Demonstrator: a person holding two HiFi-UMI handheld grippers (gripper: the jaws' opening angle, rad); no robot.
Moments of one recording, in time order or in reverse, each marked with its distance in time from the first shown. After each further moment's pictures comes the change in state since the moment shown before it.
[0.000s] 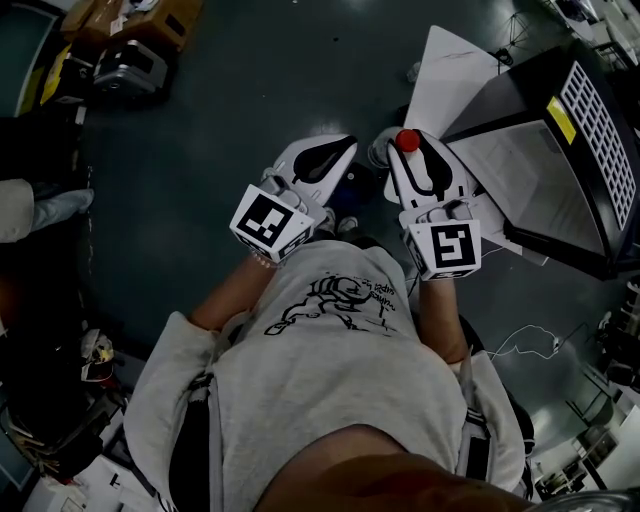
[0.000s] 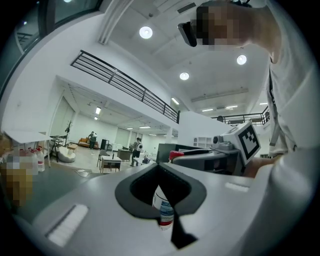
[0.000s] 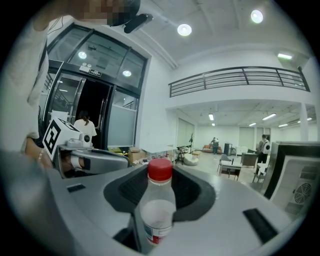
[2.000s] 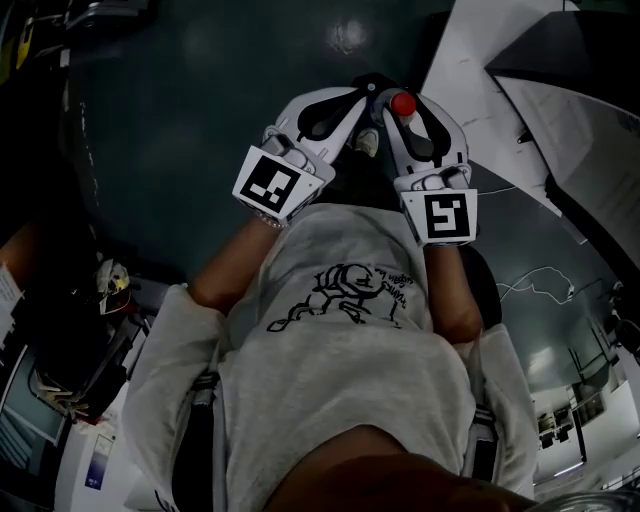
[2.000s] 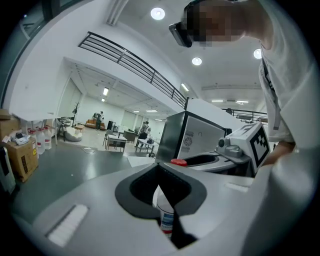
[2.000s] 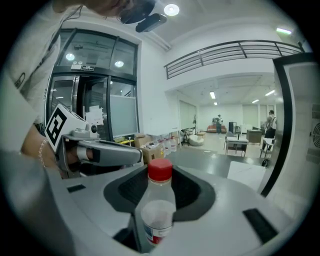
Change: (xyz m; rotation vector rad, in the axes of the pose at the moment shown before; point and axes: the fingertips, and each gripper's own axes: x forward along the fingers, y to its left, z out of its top) left arm 0.014 0.019 -0.144 -0.102 0.192 0.061; right arm 0.029 0.028 -0.159 0.098 0.177 0.100
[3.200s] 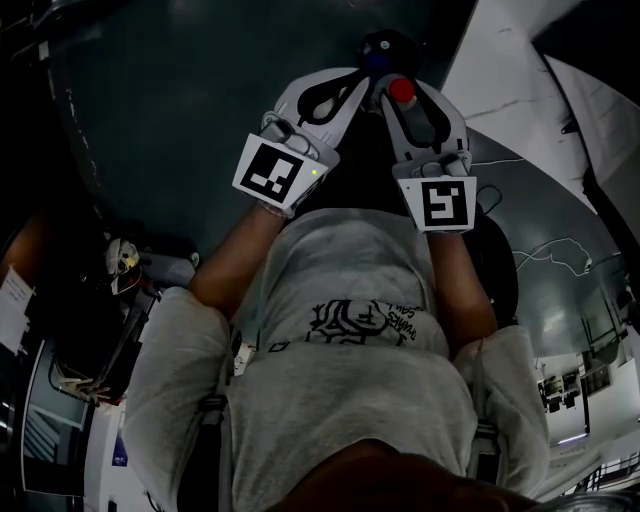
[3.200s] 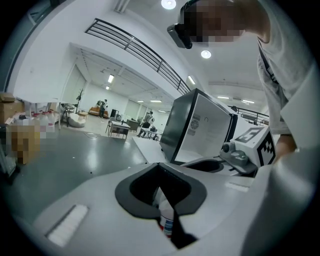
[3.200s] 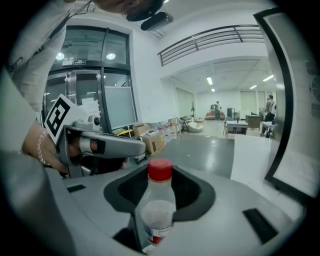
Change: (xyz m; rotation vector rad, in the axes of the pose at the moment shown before) left arm 0.010 0.037 -0.117 -0.109 0.147 0.010; right arm 0.052 0.025 -0.122 0.084 0.116 0.012
